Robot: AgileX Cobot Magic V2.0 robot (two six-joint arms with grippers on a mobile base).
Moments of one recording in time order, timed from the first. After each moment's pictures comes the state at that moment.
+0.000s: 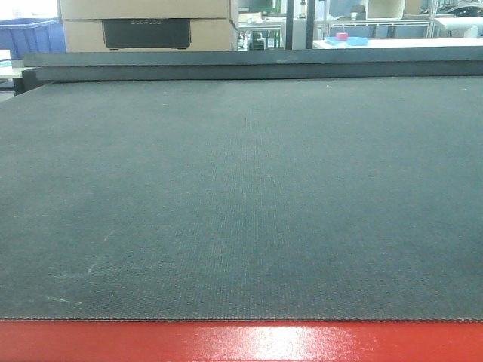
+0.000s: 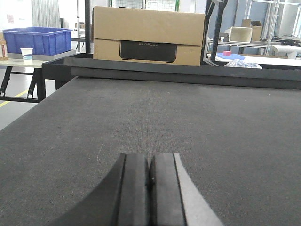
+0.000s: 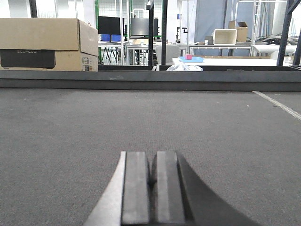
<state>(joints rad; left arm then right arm) -0.02 0.00 0.00 0.00 0.03 -0.03 0.04 0.00 0.00 0.07 0.01 -0.02</state>
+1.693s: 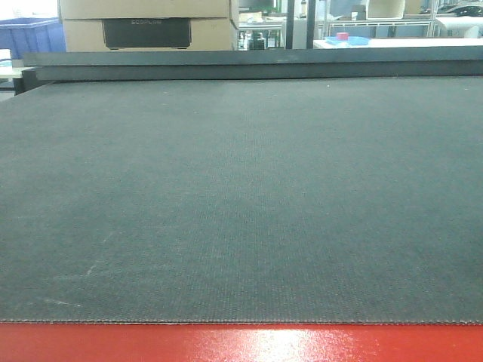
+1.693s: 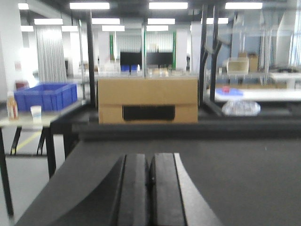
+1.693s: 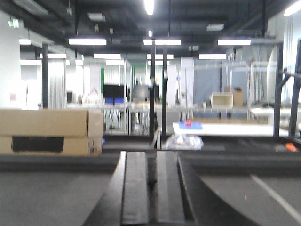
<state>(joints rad) -0.02 0.21 -0.63 0.08 0.36 -0.03 0.04 0.17 -0.56 0.07 0.21 -0.02</state>
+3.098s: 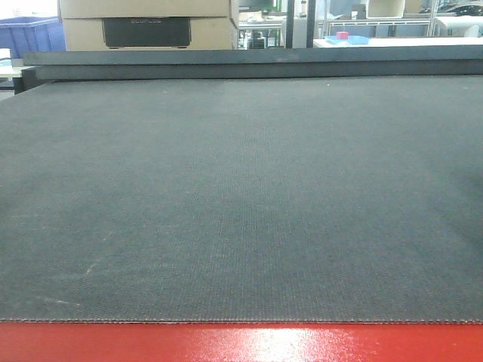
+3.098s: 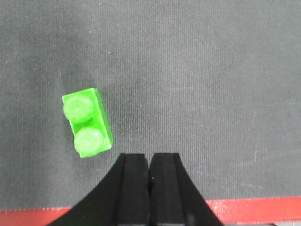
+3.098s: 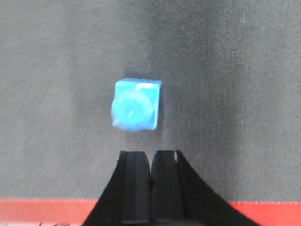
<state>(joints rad) -0.02 1.31 -1.21 -0.05 1.19 -0.03 0.08 1.34 -1.00 0.12 1.12 0.06</state>
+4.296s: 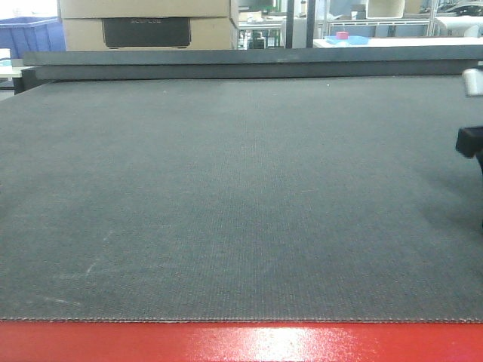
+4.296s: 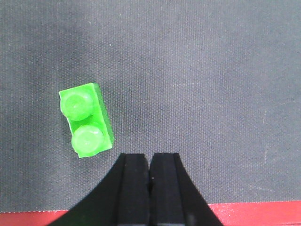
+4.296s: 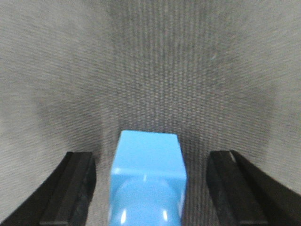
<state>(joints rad) -0.02 1.32 -1.14 -0.05 1.15 -0.03 0.14 1.62 -1.00 0.07 1.00 0.13</state>
